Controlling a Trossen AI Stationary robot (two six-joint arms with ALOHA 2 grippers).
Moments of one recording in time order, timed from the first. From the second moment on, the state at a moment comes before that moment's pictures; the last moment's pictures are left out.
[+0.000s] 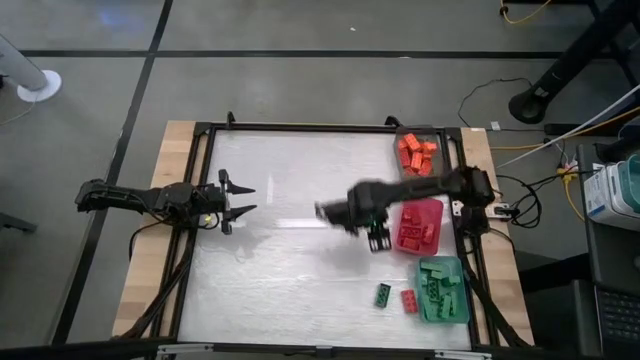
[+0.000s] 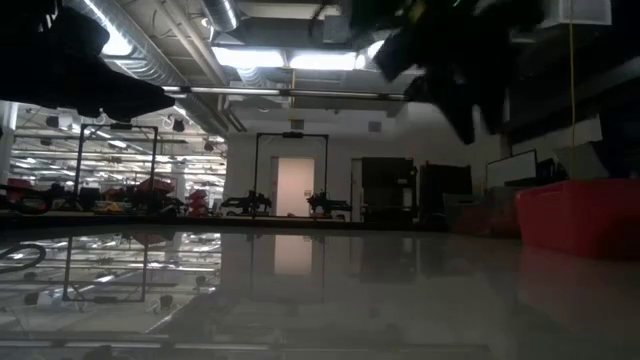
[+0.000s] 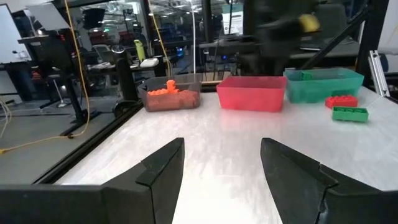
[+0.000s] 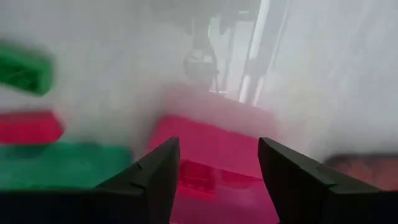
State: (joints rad) left arm -0.10 0.10 0.01 0.05 -0.31 0.11; right arm 0.10 1.96 1.73 -1.57 -0.03 -0.02
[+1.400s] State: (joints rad) left arm -0.10 0.10 0.01 0.05 -0.32 0.10; right arm 0.75 1.97 1.47 -1.04 0.13 0.04
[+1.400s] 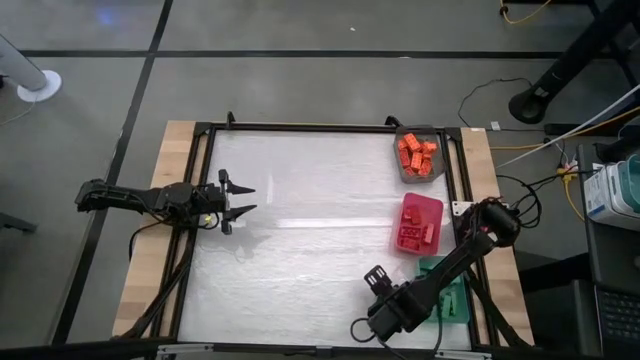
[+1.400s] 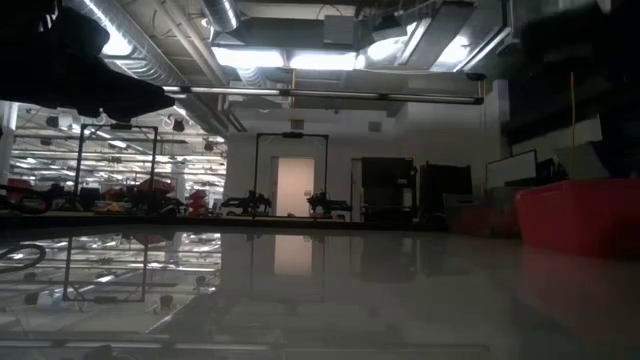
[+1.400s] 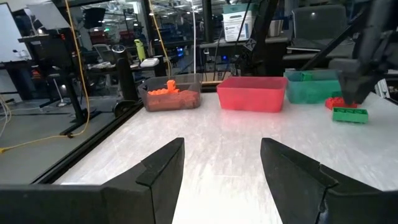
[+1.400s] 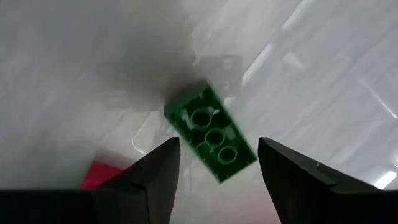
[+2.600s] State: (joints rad) left arm -0.10 0.10 0.01 0.06 -0.32 0.10; right arm 0.72 1.97 1.30 -0.81 0.14 0.04
